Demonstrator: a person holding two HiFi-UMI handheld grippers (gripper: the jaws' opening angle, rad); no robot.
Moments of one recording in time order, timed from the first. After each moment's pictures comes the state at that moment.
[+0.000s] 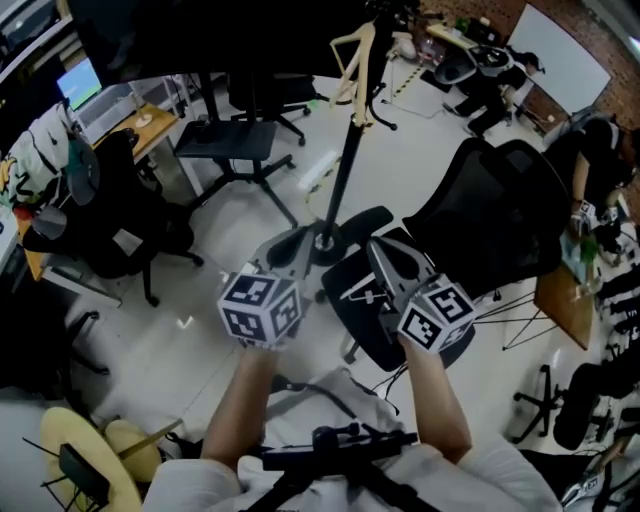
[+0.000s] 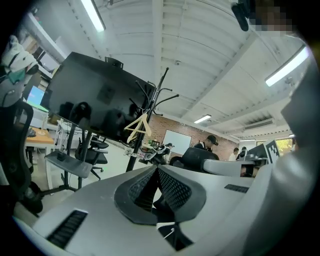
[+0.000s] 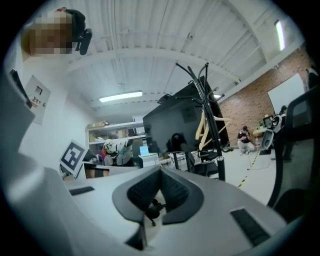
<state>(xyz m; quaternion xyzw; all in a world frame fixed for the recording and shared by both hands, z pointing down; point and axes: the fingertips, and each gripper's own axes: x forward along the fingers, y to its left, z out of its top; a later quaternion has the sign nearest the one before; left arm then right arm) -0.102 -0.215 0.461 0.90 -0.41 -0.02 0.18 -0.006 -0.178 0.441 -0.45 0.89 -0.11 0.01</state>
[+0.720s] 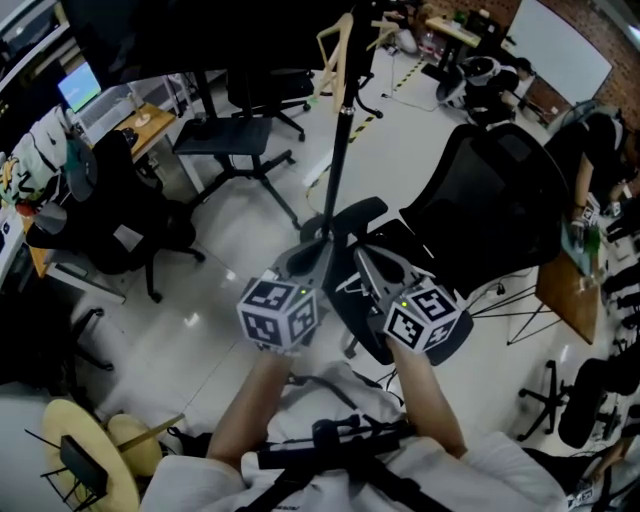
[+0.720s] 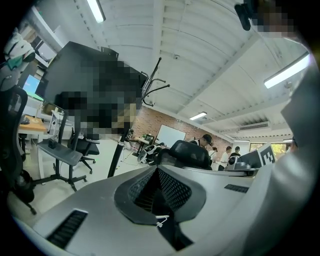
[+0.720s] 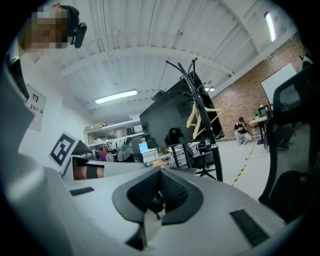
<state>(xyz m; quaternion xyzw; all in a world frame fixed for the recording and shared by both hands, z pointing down) -0.033 -0.170 0.486 0.90 -0.37 0.00 0.21 0.016 -0.150 0.483 -0.45 0.88 -0.15 0.01</state>
